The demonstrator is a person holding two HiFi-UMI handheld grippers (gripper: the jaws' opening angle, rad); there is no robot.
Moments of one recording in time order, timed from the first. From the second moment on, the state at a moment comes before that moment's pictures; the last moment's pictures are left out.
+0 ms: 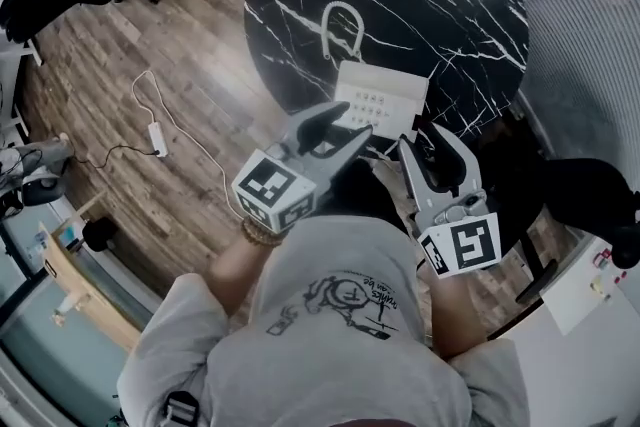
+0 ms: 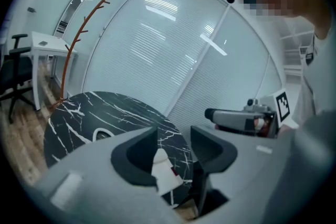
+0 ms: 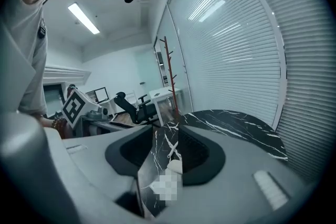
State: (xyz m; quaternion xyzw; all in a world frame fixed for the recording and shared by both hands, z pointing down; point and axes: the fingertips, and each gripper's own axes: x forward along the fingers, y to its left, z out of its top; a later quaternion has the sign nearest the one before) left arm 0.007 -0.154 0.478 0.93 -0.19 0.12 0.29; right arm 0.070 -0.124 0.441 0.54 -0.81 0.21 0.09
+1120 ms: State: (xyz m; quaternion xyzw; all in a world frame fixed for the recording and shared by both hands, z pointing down) left arm -0.010 -0.163 0.736 0.87 -0.22 0.25 0.37; right arm 0.116 -0.115 0.706 0.54 -0.74 0.36 0.17
